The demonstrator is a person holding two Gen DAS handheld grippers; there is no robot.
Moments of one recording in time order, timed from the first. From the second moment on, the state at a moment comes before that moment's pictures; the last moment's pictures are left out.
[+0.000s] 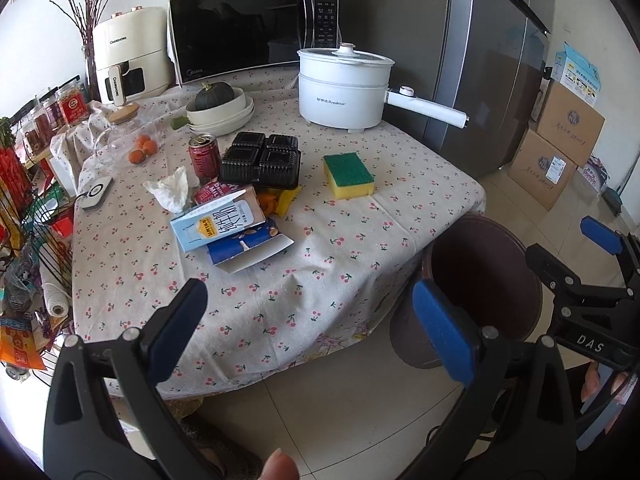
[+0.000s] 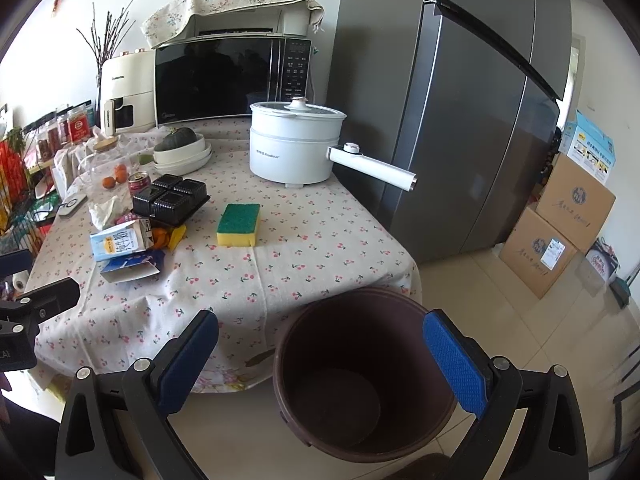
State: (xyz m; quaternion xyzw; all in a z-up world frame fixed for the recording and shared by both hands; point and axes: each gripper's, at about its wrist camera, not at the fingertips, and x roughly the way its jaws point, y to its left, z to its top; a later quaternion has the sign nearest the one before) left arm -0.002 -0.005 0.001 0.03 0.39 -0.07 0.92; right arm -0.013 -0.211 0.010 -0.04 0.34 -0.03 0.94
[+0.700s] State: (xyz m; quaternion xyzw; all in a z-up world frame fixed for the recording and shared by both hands) left arm 0.000 0.001 0.000 0.01 0.39 -0.07 0.92; right arm -0.010 -0.211 0.006 -0.04 0.36 -0.03 0.93
